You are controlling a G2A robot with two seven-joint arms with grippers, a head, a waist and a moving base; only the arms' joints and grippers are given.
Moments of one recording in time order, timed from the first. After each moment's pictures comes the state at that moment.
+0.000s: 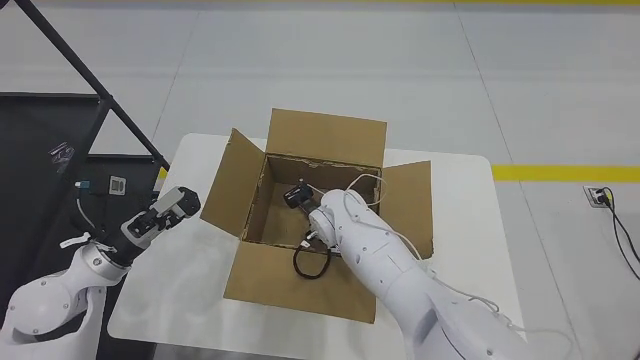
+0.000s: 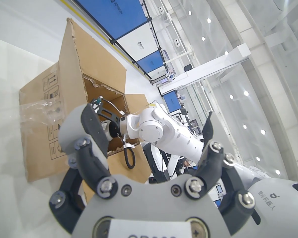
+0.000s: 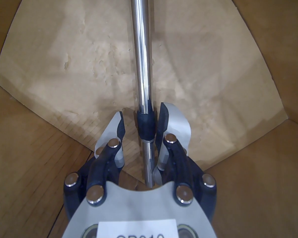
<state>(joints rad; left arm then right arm) 1.22 -1.06 -1.77 -1.63 -0.33 -0.36 -0.89 -0.19 -1.89 0.46 -0.19 -0.79 -0.07 0.80</state>
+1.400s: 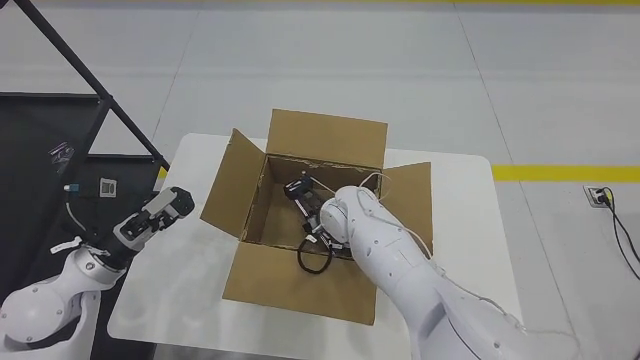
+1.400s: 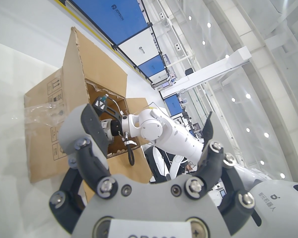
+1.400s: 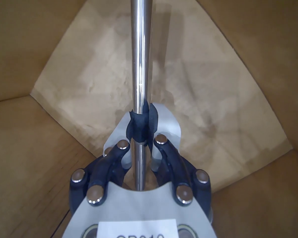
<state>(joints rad) 1.26 -1.04 -1.78 -1.67 -0.34 -0.37 -0.83 -0.18 -1.86 0.54 -0.16 -0.77 -0.24 0.63</state>
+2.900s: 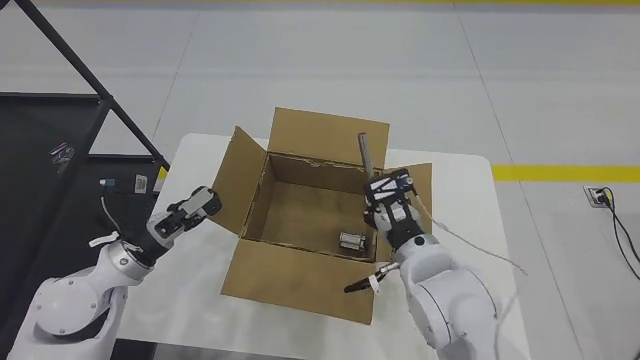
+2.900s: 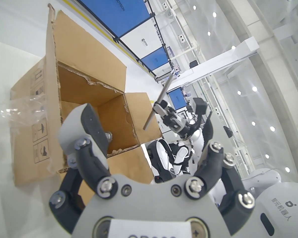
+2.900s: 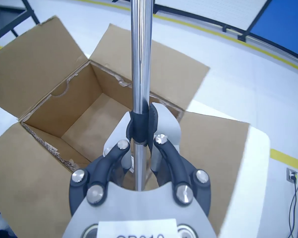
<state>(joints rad) 1.23 -1.03 -1.64 -1.74 -0.24 -0.33 -0.73 -1.17 -1.42 1.21 -2.07 -1.51 0.09 0.74</state>
